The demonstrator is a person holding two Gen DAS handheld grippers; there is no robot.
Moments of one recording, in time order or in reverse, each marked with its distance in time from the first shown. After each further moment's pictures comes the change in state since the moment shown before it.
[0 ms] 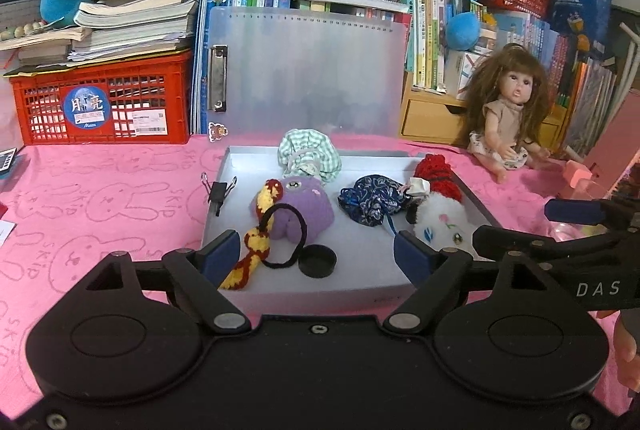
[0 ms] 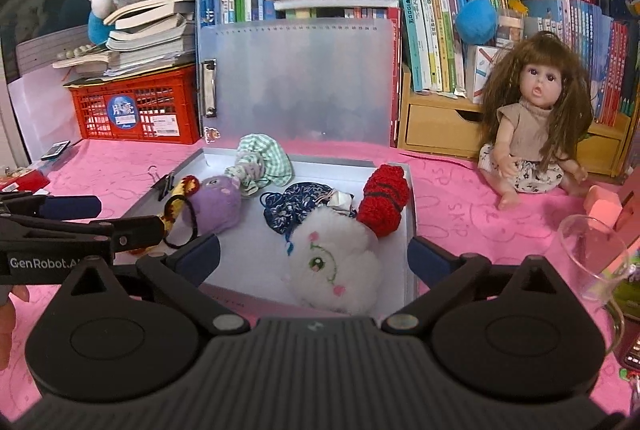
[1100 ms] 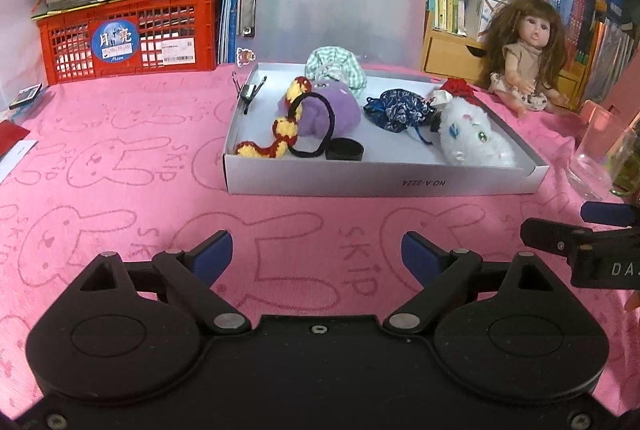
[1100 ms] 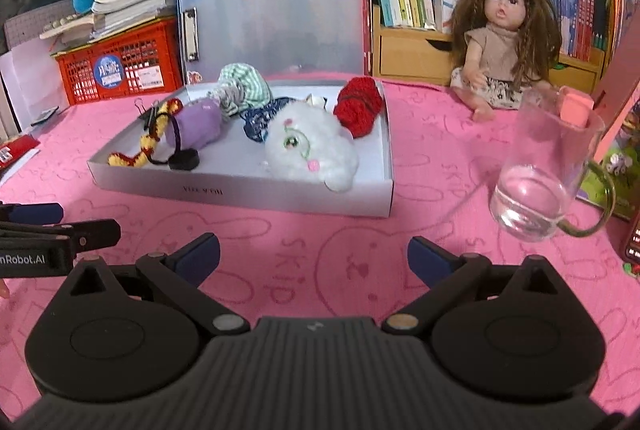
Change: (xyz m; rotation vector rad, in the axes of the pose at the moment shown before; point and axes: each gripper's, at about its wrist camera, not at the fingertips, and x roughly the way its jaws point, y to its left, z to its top) left arm -0.005 0.007 -0.072 -0.021 0.111 0.068; right arm -0.012 -0.012 -0.071 0.062 0.093 -0.043
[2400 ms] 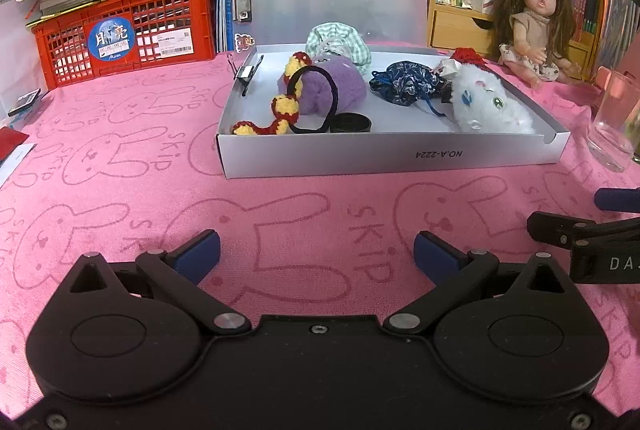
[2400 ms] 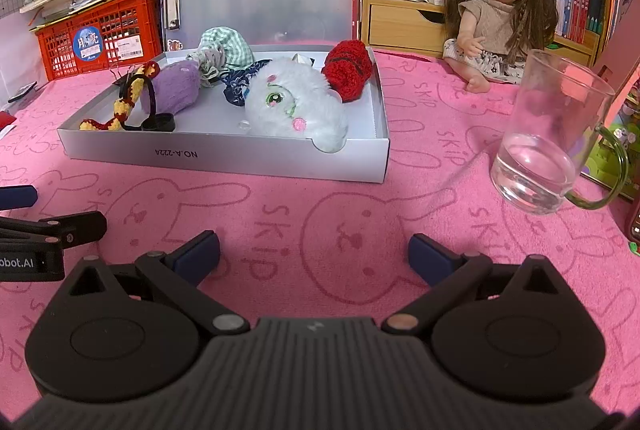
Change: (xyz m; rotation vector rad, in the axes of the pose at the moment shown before) left arm 0.020 -0.007 -0.010 0.063 0.030 0.047; right arm 0.023 0.001 -0.013 -0.009 0.060 -0.053
